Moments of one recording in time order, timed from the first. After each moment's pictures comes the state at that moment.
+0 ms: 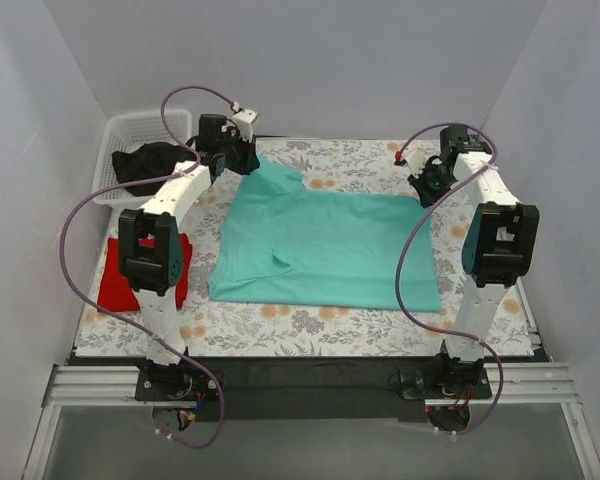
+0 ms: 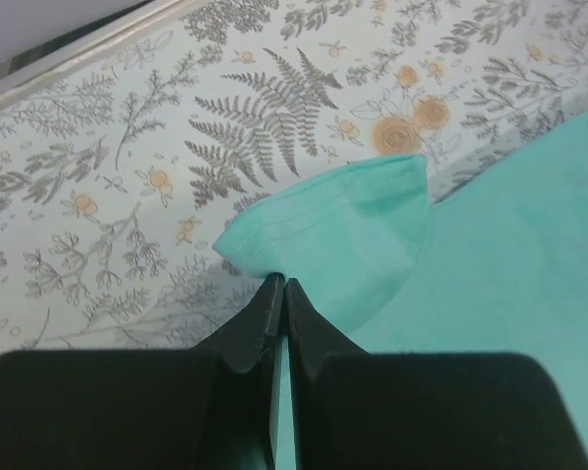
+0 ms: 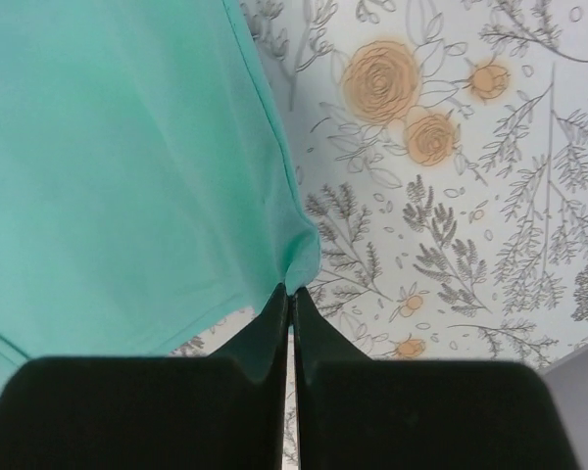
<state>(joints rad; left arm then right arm) -0.21 2.08 1.77 -0.27 0.39 0.12 -0.01 2.05 1.78 -0.94 -0.31 -0.92</state>
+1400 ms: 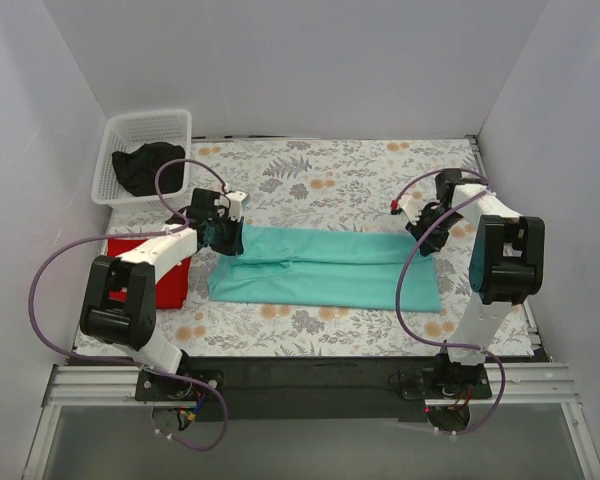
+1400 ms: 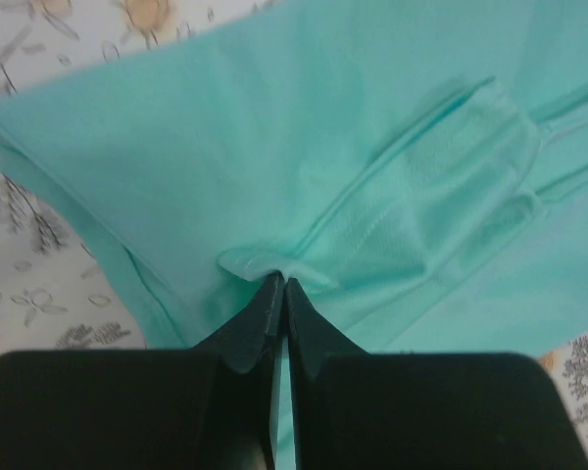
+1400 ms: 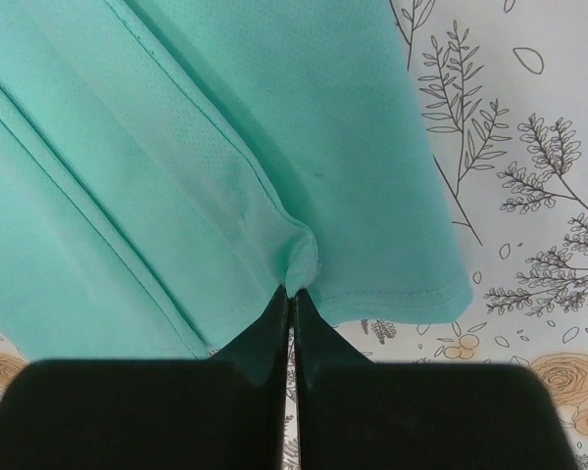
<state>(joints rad) -0.23 1.55 0.90 -0.32 0.32 0.08 -0.02 1.86 1.29 -0.94 -0.33 -1.07</state>
